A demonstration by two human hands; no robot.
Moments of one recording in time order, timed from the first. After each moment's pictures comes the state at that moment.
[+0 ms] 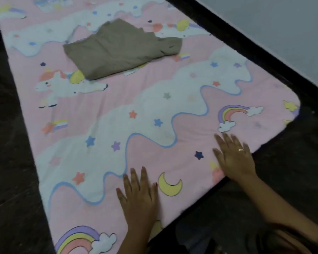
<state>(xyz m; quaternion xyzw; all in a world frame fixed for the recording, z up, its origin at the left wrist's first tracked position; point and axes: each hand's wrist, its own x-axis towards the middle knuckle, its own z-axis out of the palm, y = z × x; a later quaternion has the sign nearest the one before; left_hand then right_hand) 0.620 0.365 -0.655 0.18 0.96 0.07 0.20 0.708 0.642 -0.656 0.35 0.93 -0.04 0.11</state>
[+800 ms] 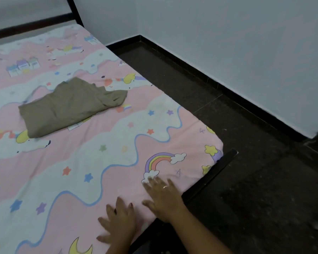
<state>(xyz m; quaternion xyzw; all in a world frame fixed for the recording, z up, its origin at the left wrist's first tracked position) 0.670 0.597 -0.623 -0.08 0.95 0.17 0.25 0.714 0.734 -0.613 0.12 0.96 -0.18 0.17</state>
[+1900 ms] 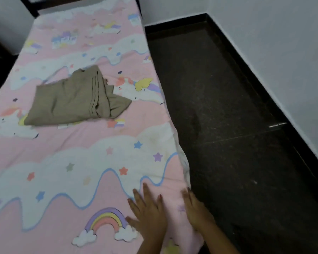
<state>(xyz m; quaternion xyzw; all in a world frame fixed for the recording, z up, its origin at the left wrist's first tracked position) 0.620 0.979 -0.650 -0.17 0.97 0.13 0.15 0.632 1.101 -0.646 0.32 0.78 -0.41 0.36</state>
